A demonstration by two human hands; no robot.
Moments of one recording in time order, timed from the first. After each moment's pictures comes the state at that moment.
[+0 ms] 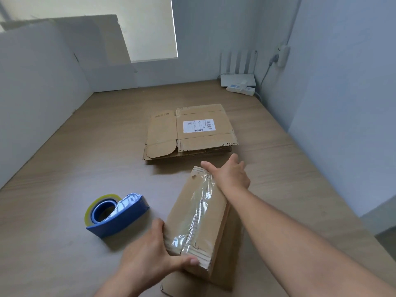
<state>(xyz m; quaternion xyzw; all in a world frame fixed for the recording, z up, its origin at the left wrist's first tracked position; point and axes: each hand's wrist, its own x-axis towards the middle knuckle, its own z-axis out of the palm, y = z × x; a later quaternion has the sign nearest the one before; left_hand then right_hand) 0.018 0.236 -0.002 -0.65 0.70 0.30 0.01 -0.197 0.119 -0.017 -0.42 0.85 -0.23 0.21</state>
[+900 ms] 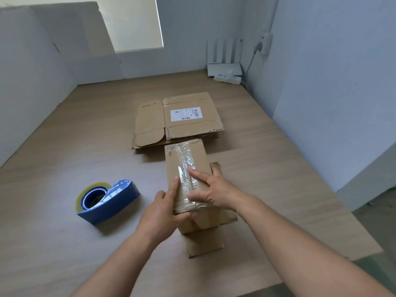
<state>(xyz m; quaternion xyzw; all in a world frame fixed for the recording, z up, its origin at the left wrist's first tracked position) -0.016 0.219 -0.030 -0.59 0.76 0.27 -0.05 -0.208 0.208 -0.018 -0.62 0.61 -0.21 0.44</state>
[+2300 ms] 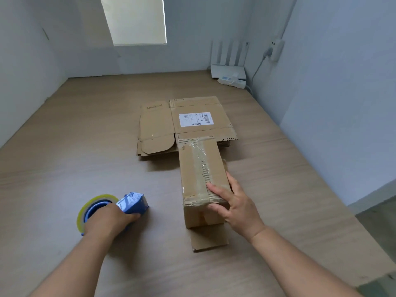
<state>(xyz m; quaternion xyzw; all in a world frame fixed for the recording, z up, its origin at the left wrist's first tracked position) 0.122 0.112 -0.076 -0.78 0.59 0.19 0.07 -0.187 0.201 -0.049 -0.67 0.67 -0.26 0.19</state>
